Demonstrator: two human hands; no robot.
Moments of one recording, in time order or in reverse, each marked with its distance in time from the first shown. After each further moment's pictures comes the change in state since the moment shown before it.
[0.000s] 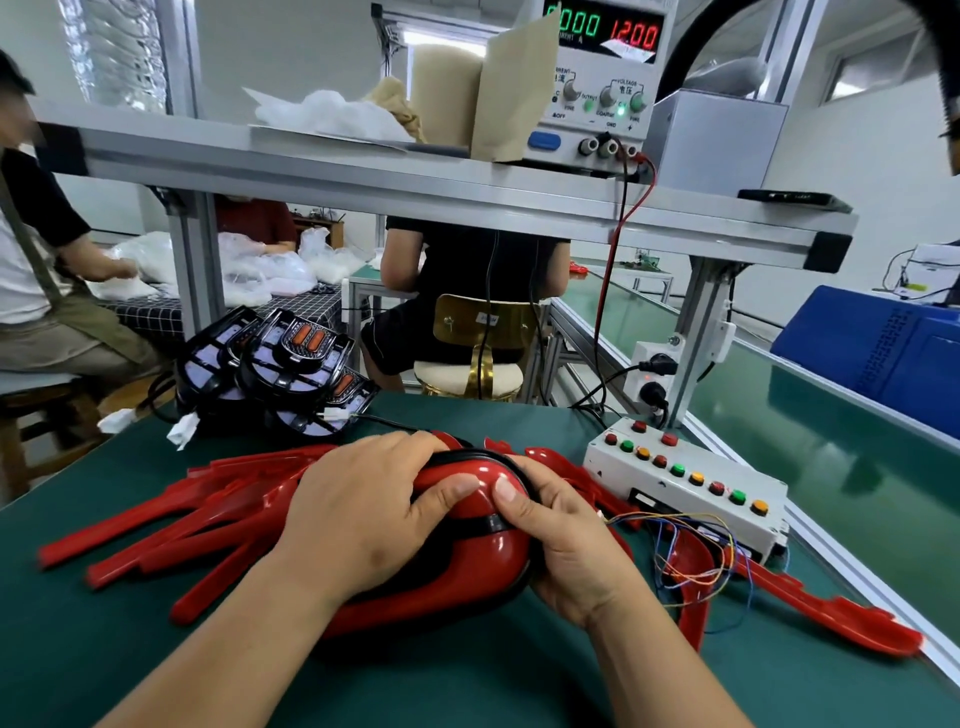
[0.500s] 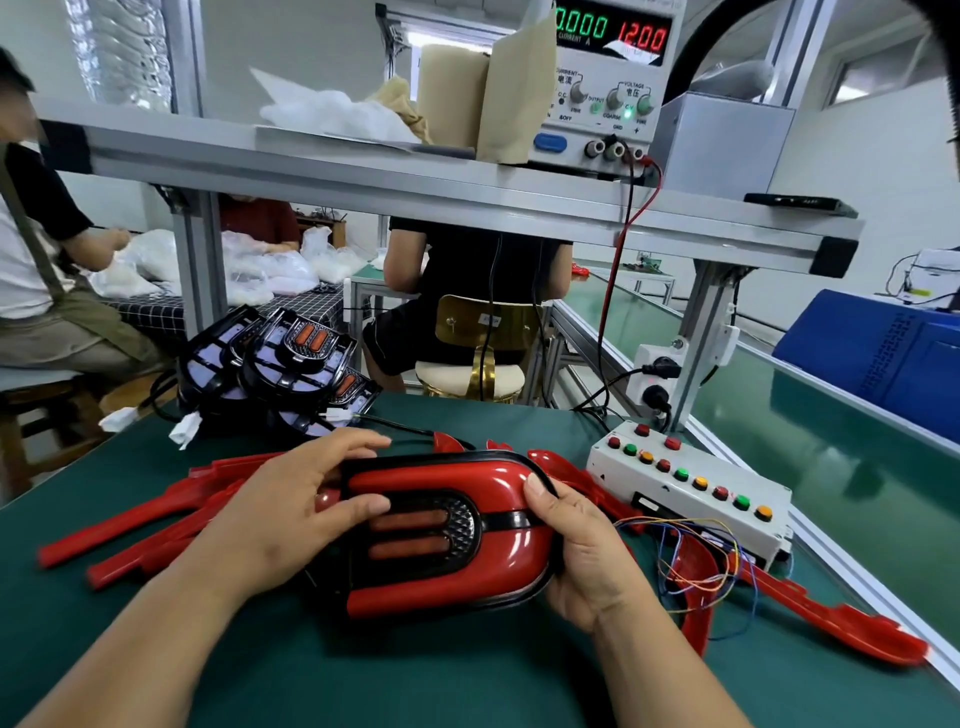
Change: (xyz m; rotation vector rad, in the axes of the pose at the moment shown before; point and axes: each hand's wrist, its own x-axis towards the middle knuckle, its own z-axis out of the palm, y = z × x) left_hand -0.016 -0.064 -0.007 -0.425 -0.107 -0.105; right_hand 0.005 0.011 -0.016 0.123 0.114 0.036
